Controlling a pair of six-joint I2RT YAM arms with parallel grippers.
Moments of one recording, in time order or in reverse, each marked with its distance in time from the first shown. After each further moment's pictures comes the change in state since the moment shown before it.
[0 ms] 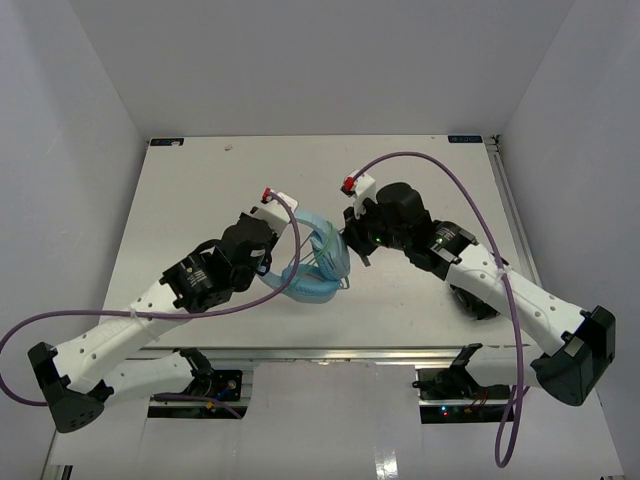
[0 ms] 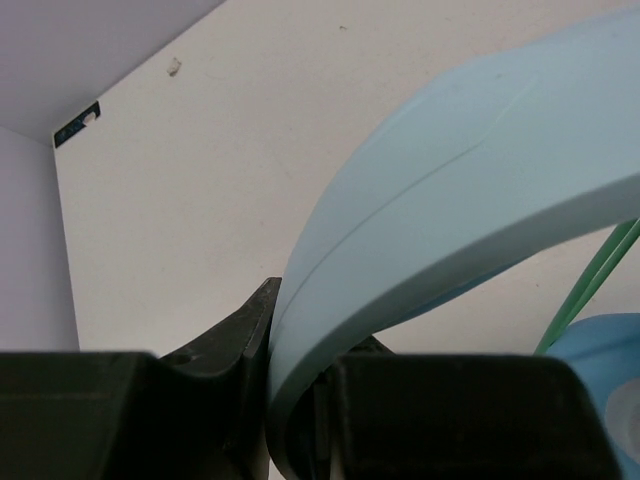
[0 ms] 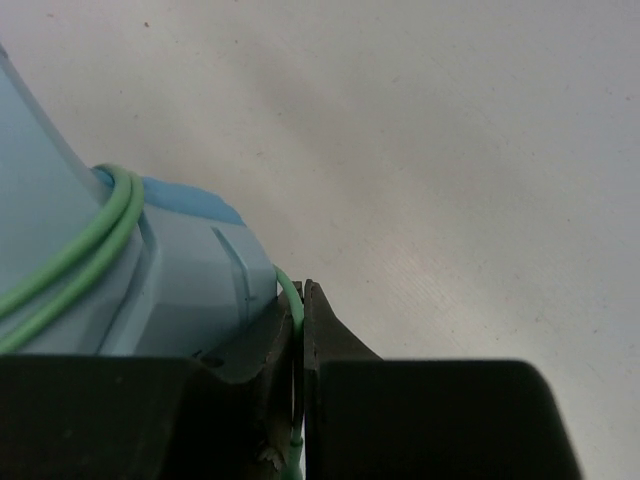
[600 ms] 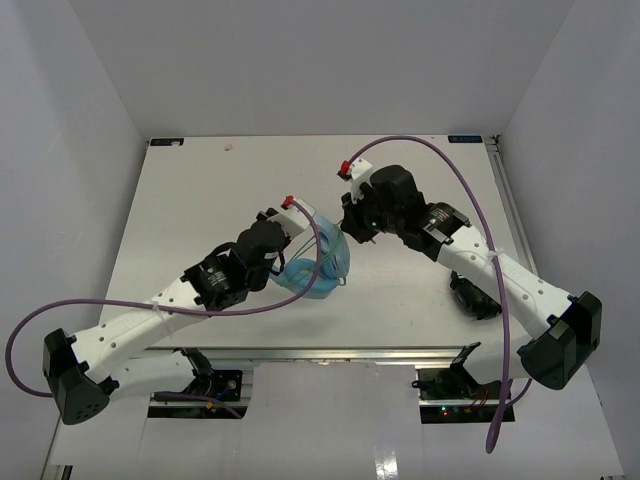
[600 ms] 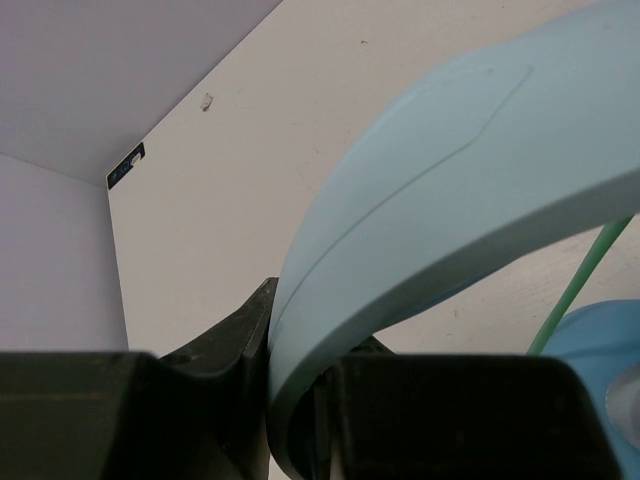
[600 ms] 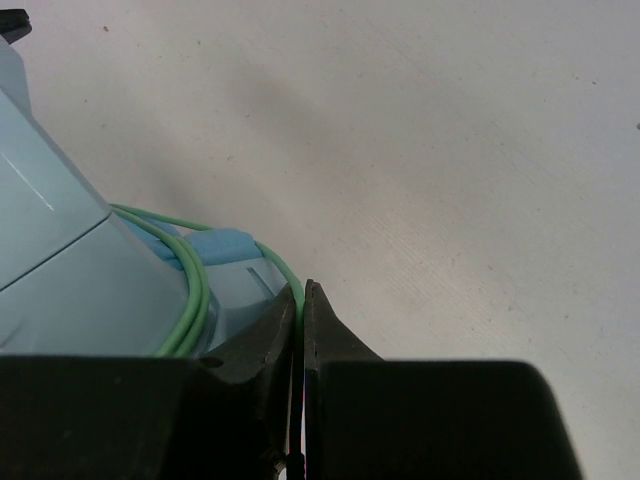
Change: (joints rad) left arm -0.015 0.068 -0.096 0.226 -0.061 0.207; right arm -0.043 0.112 0.155 -0.107 0.020 -0.007
